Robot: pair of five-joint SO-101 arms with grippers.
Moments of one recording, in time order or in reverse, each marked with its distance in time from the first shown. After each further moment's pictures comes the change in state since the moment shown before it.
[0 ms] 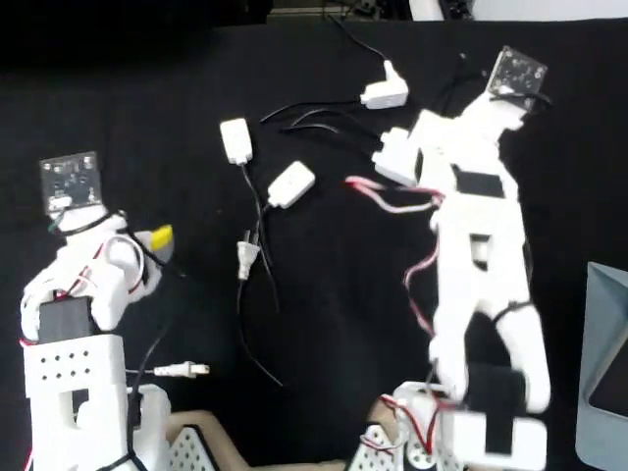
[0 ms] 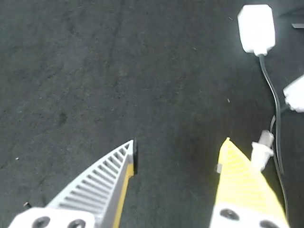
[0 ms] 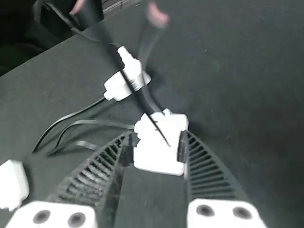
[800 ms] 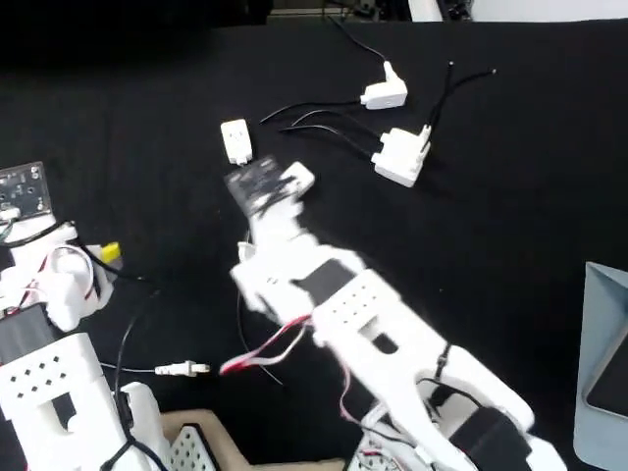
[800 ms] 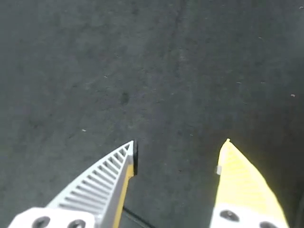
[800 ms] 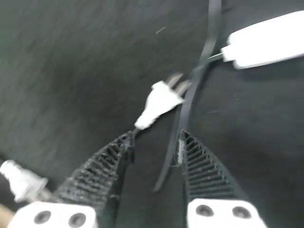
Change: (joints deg) left arm -16.3 0.0 -6.1 9.1 -10.7; right arm -47.7 -12.7 20.6 10.9 11.2
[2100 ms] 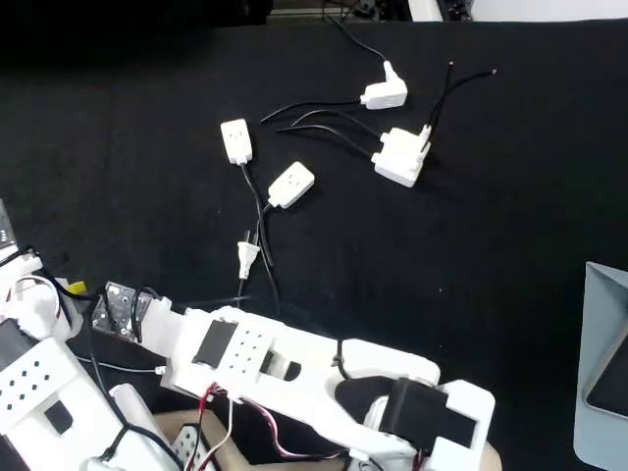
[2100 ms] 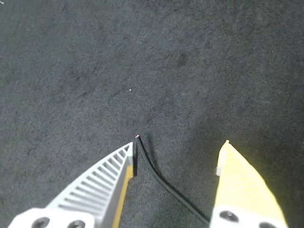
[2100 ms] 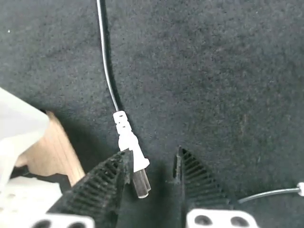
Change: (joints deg) left arm -15.5 0.0 6.2 0.1 -7.1; right arm -26.0 22.9 -11.8 1.3 13.3
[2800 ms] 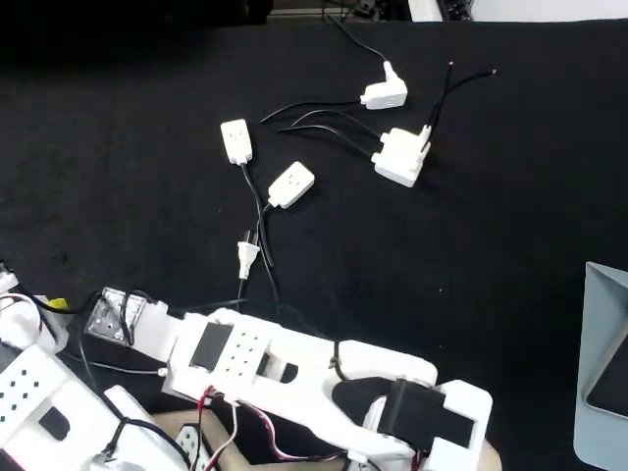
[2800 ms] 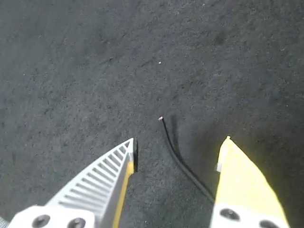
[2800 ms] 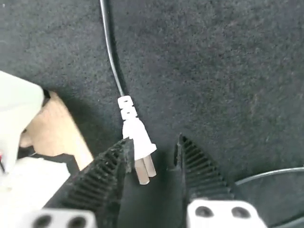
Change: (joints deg) left arm -9.1 0.0 0.0 2.9 0.0; right arm -0.7 0.1 -1.1 3.9 0.3
